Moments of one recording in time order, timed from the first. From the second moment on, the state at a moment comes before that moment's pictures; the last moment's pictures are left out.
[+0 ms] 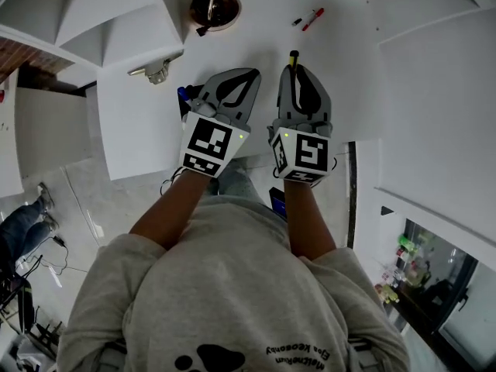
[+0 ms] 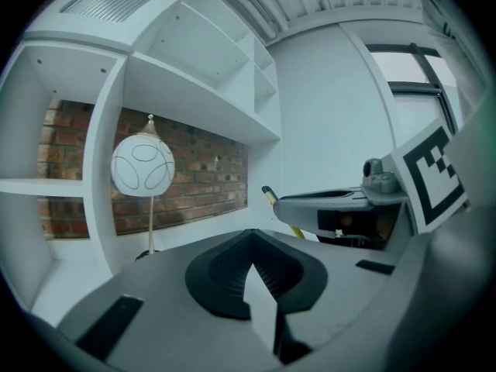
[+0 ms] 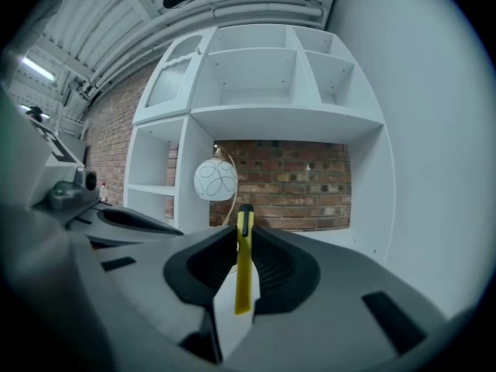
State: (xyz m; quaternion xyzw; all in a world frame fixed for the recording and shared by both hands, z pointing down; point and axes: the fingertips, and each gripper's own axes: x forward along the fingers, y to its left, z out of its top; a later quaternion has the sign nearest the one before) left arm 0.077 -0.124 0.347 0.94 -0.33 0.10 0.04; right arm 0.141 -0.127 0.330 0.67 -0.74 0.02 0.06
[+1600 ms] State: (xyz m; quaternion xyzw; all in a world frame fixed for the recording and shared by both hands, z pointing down) left arm -0.090 -0.105 0.373 0.85 -0.50 0.13 0.07; right arm -0.051 -0.119 0.409 0.47 -0.87 0.06 0.13
